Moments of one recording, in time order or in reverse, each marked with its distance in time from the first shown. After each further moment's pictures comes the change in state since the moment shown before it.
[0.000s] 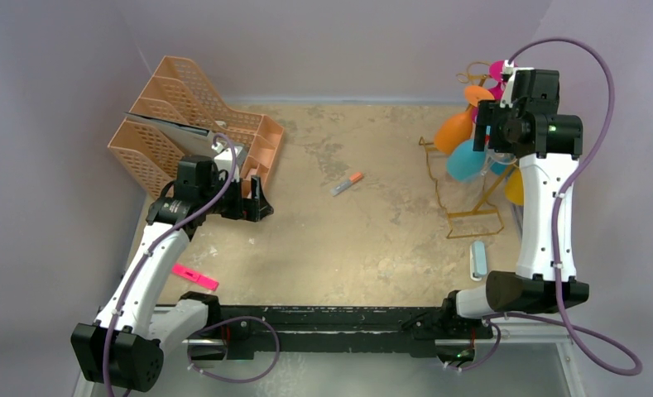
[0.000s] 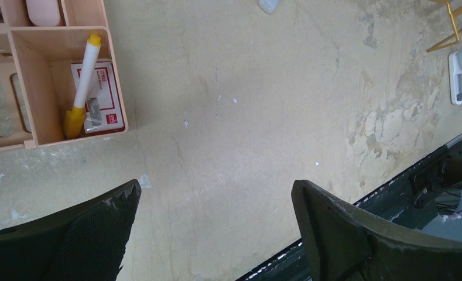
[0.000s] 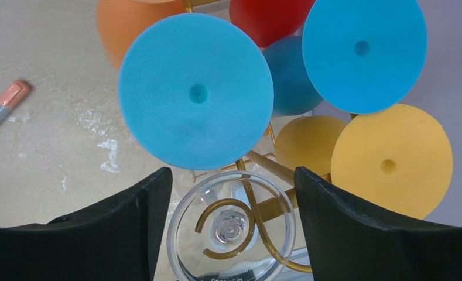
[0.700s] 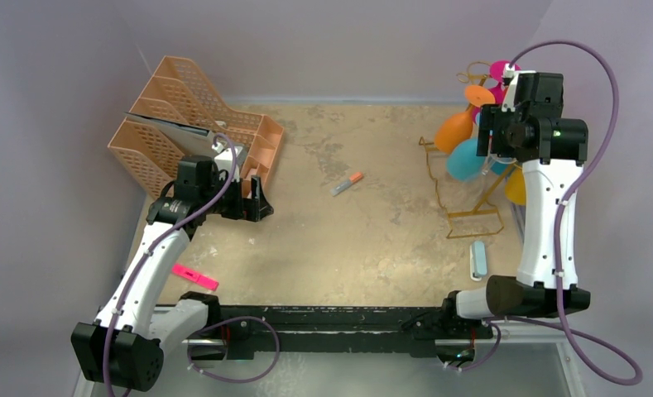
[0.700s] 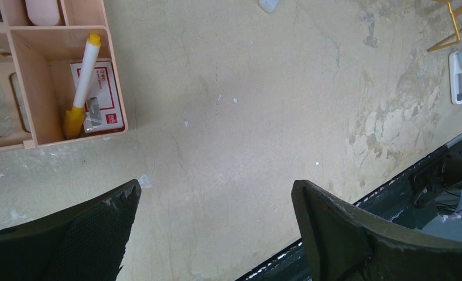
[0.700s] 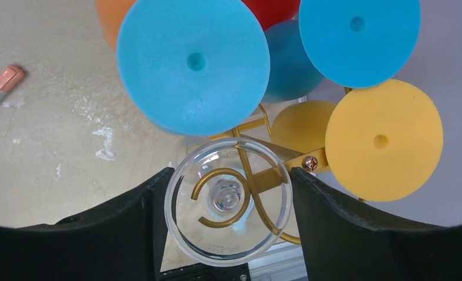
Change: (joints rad) left arm 0.000 0.003 0.000 0.000 0.000 0.000; right arm 0.000 -0.026 0.011 -0.050 0.000 -0.020
